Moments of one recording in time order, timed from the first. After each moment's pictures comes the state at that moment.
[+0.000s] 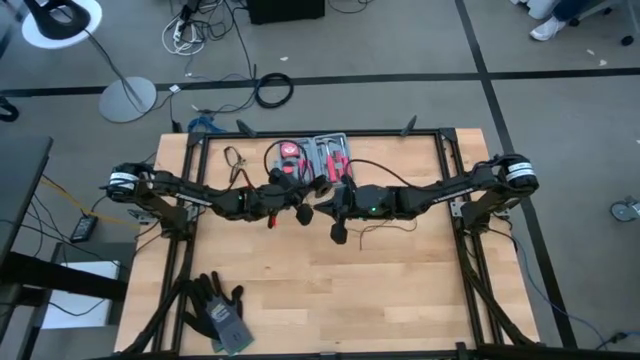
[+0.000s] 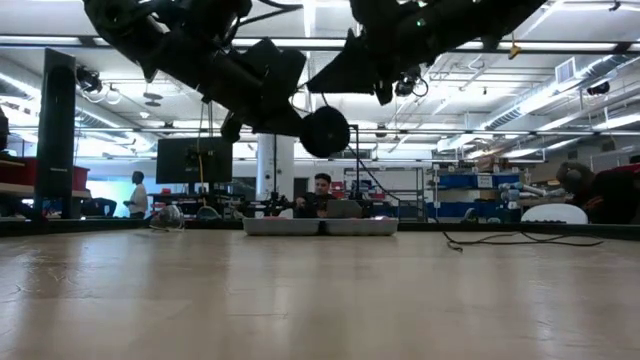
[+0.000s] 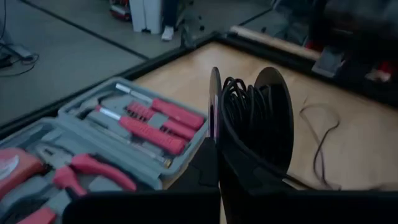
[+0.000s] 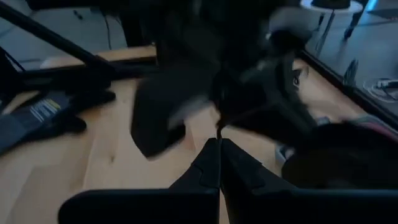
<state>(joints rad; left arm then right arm) 0.01 1.50 0.71 0.43 -0.53 -0.34 0.08 1.58 0.93 0.31 0.25 0.12</state>
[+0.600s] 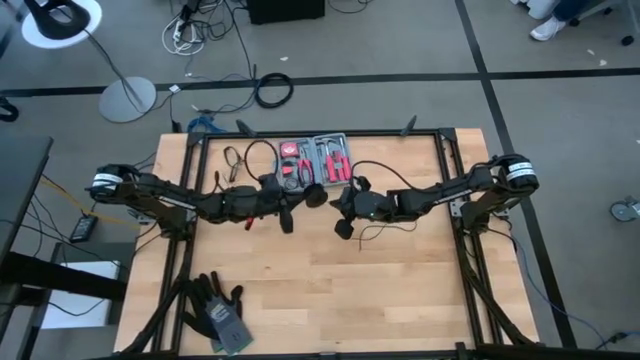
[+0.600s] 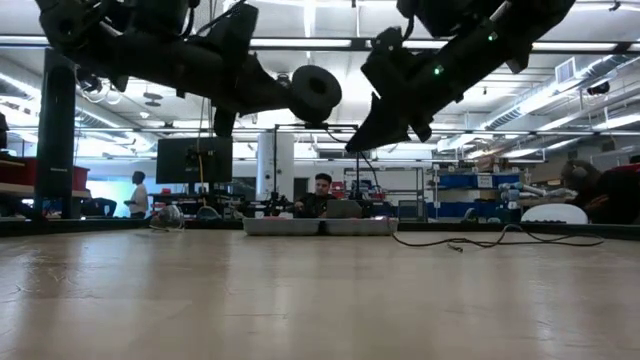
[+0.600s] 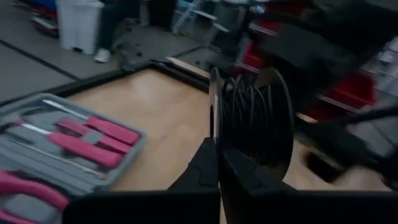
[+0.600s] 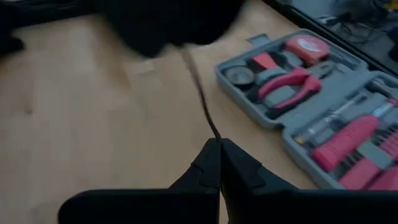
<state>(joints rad) -0.01 1.37 0.50 0.74 -0.32 -0.38 0.06 1.57 0.82 0.17 0.43 0.27</state>
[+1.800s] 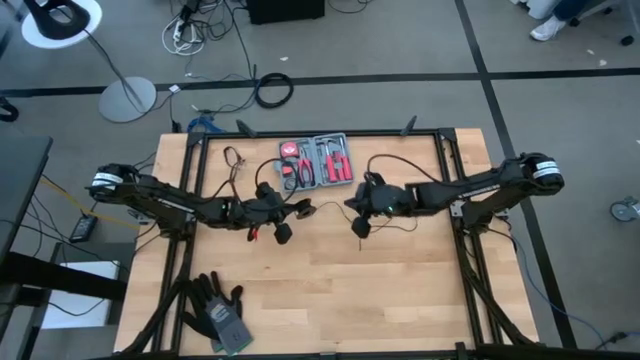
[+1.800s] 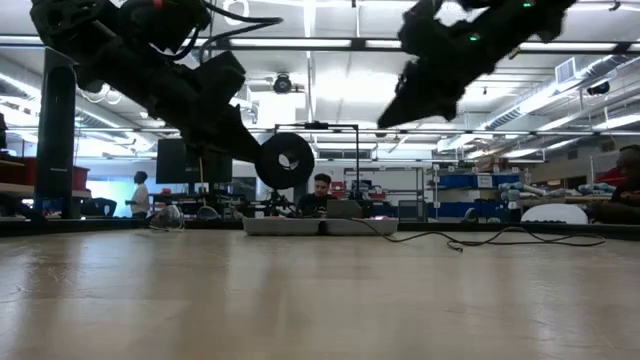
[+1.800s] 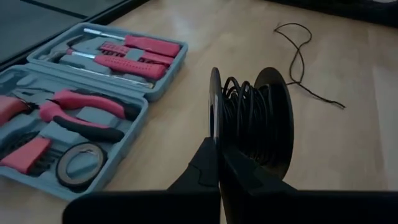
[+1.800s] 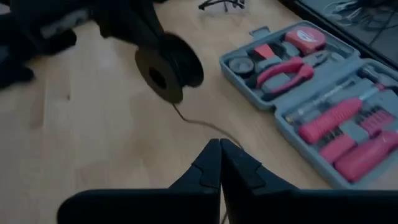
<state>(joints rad) -0.08 1.37 0.51 0.34 -0.44 -0.33 0.08 1.35 0.77 -0.04 0.37 0.31</state>
